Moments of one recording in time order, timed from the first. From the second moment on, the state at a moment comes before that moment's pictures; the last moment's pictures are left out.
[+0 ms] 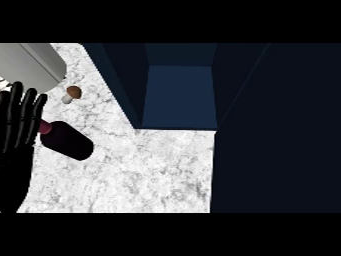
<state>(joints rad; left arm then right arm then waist) 0.02 0.09 -0.02 -2.10 0.00 -0.04 -0.03 0.00 -0.08 -0.05 -2.10 0.01 0.00 -0.03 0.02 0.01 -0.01</state>
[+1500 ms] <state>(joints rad) -0.19 0.07 -0.06 -2.49 0.01 0.28 0.77 0.14 -0.10 0.17 -2.39 -0.29 0.18 0.29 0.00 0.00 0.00</state>
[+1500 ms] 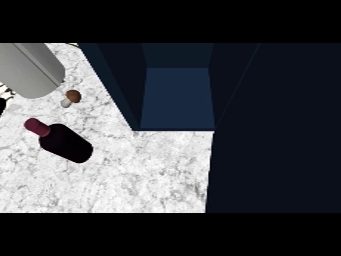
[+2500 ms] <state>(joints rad) -0.38 0.27 -0.02 -2.50 -0.03 0.38 1.00 0.02 -0.10 0.22 -2.40 -0.25 0.08 0.40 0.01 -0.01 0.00</state>
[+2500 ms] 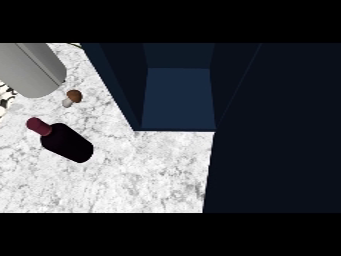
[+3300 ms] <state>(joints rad) -0.42 0.34 0.13 -2.48 0.02 0.34 1.01 -0.04 -0.10 0.24 -2.41 -0.17 0.00 0.47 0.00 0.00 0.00</state>
